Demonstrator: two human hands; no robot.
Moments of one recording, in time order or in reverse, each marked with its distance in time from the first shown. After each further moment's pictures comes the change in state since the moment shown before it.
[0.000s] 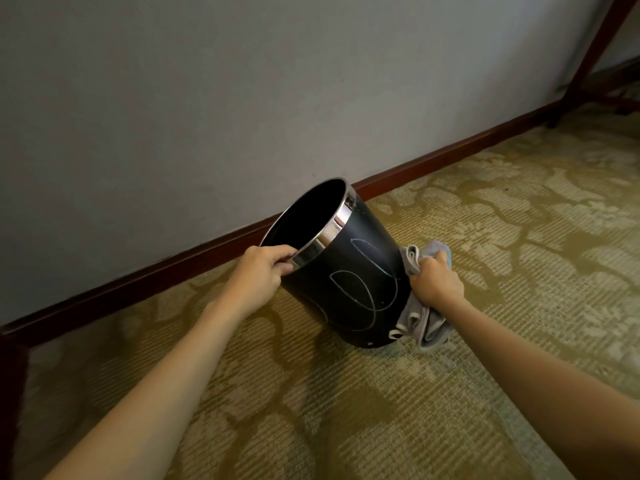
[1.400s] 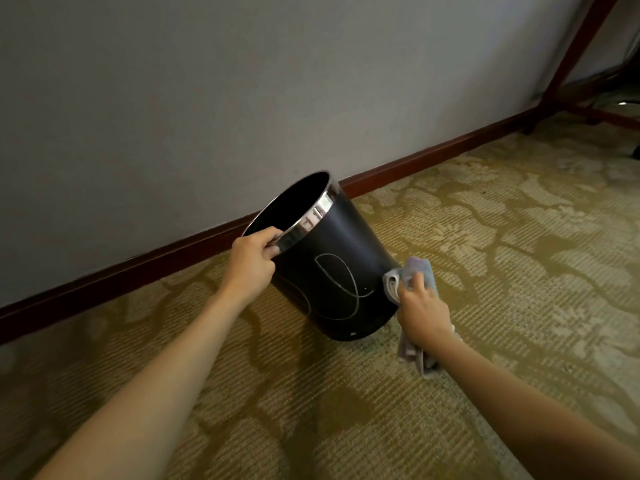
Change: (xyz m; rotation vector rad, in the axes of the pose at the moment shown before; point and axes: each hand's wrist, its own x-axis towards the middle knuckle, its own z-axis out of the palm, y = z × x) left_hand 0.024 0.011 0.026 -0.034 0.205 0.010; right_hand -0.035 0.029 0.025 -0.321 0.125 -0.223
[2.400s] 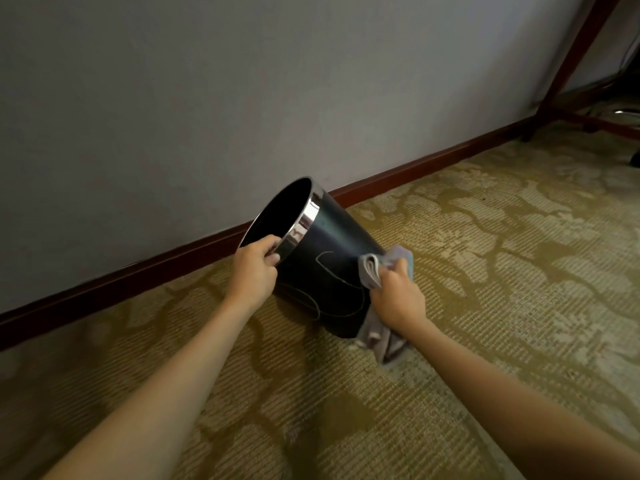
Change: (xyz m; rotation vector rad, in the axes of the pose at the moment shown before) left_hand -0.005 0.003 -0.001 -0.023 0.012 -0.085; right_hand 0.014 -0.052 -0.037 0.346 0.040 0.074
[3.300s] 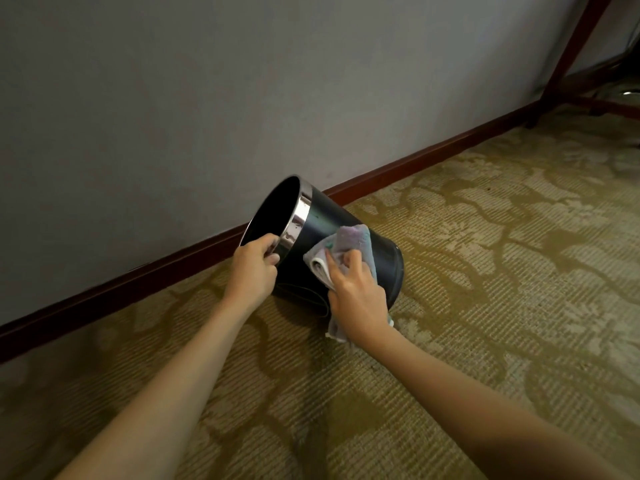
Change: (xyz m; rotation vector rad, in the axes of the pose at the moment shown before) left_hand 0.008 -0.003 -0.001 0.082 0.021 -0.033; right_hand -0.018 -0.060 0.020 -0.051 0.231 -0.329
